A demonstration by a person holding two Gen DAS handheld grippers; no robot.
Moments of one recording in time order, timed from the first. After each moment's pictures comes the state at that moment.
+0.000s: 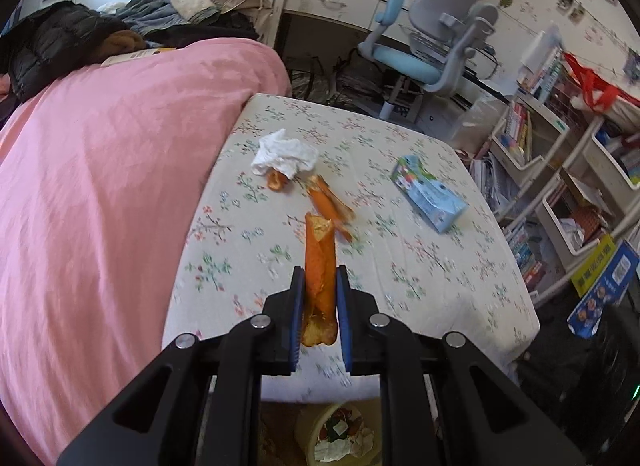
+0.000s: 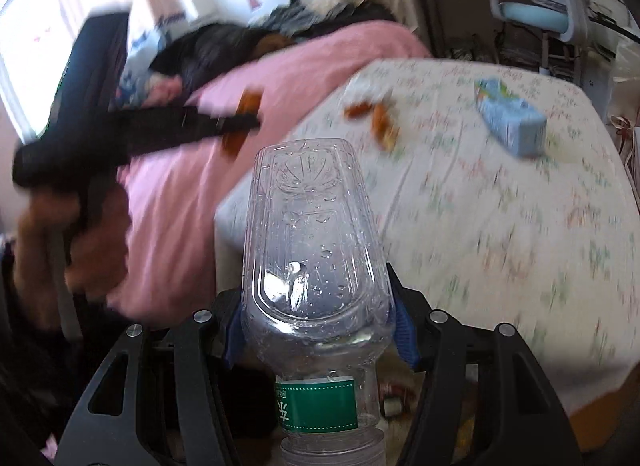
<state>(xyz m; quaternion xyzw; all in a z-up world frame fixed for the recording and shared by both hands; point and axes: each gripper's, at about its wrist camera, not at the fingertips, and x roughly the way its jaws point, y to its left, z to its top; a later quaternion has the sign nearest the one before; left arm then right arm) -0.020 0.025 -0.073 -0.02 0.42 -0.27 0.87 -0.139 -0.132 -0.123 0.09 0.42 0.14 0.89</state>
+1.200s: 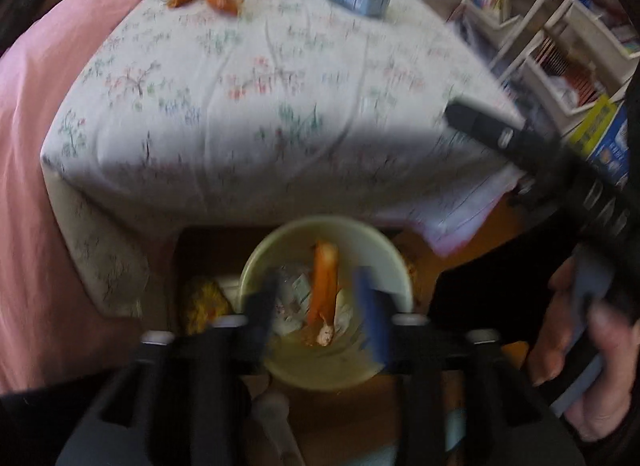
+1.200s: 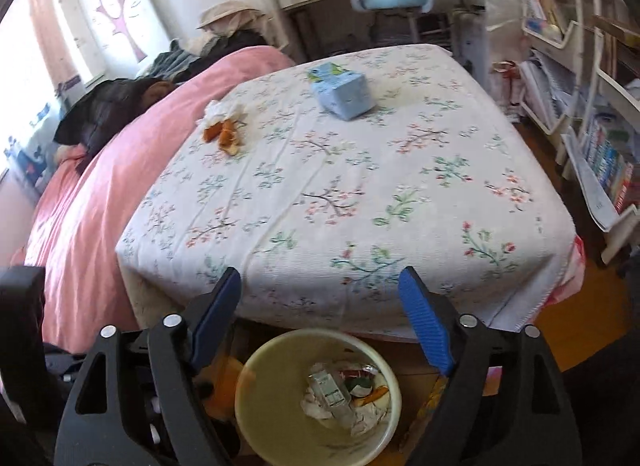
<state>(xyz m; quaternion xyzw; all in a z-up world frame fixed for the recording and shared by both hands) -0.149 -0.043 -0.169 0.09 0.56 -0.29 0.77 -0.180 -0.215 -0.144 0.18 0.39 -0.06 0.90</state>
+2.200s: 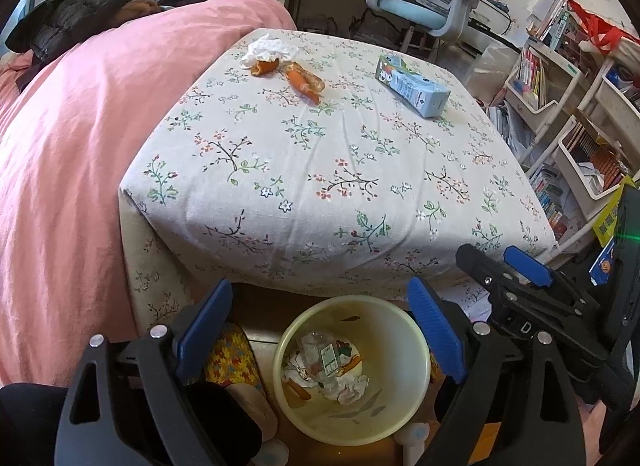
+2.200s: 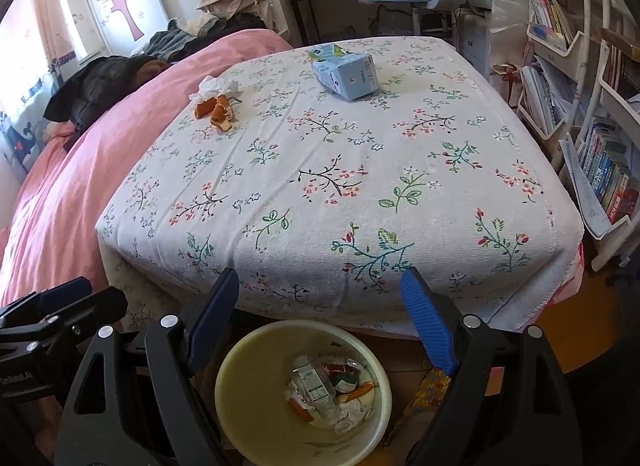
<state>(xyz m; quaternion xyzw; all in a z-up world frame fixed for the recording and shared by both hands) -0.133 -0.011 -0.130 0.02 0.47 -0.21 0.86 -0.173 -0.201 -0.161 0.14 0.41 -0.07 0.90</state>
